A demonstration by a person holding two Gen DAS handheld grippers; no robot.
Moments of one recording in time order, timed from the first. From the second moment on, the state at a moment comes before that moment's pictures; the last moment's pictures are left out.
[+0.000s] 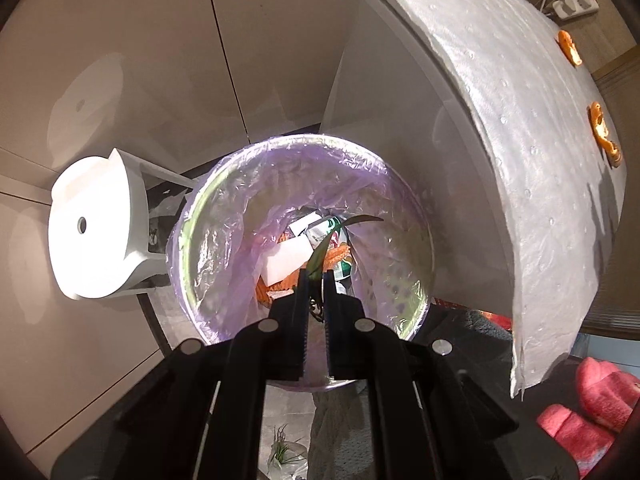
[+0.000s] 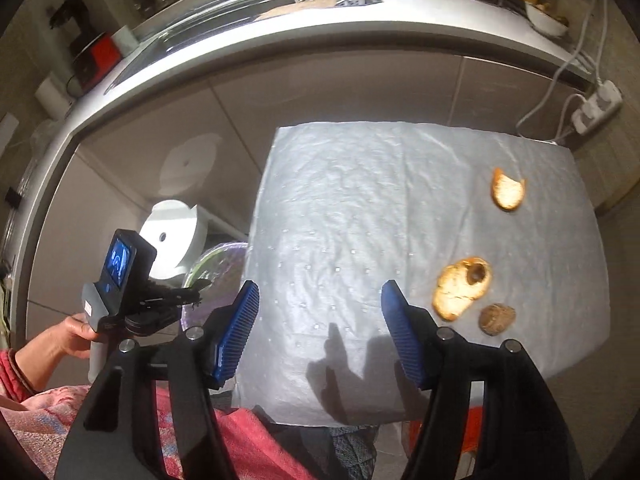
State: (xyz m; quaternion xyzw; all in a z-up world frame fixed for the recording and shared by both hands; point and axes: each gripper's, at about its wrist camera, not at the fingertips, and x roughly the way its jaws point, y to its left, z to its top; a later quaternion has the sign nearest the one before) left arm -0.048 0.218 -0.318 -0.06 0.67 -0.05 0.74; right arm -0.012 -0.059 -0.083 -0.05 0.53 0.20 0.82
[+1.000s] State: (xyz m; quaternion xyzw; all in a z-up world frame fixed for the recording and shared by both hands) left arm -0.012 0.115 -0.167 -0.02 0.56 -0.08 0.82; right arm 0.123 -0.208 -0.155 0.00 0.55 0.12 0.83
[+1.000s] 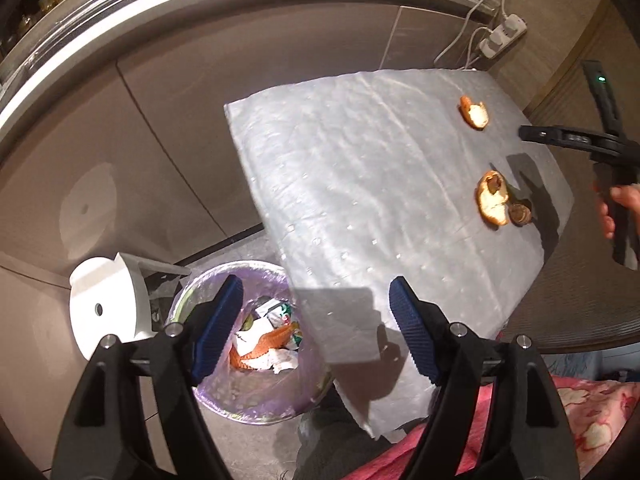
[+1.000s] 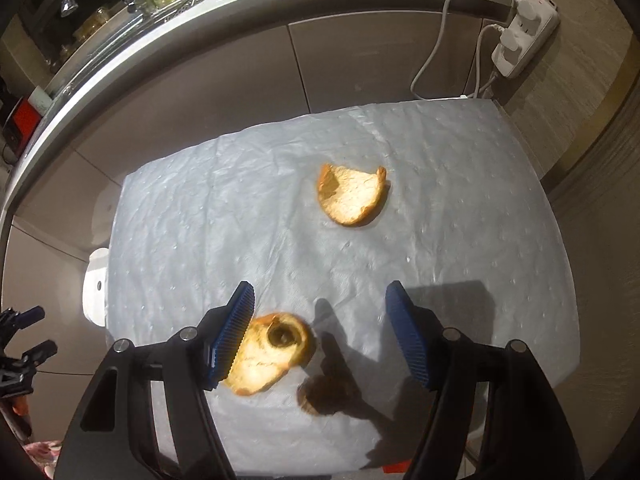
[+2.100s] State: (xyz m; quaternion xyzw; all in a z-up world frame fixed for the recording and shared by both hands) left arm 0.102 -0.085 -0.239 0.03 0.63 -0.14 0.76; right arm 0.211 -0.272 -0.171 0.03 0.57 0.19 0.80
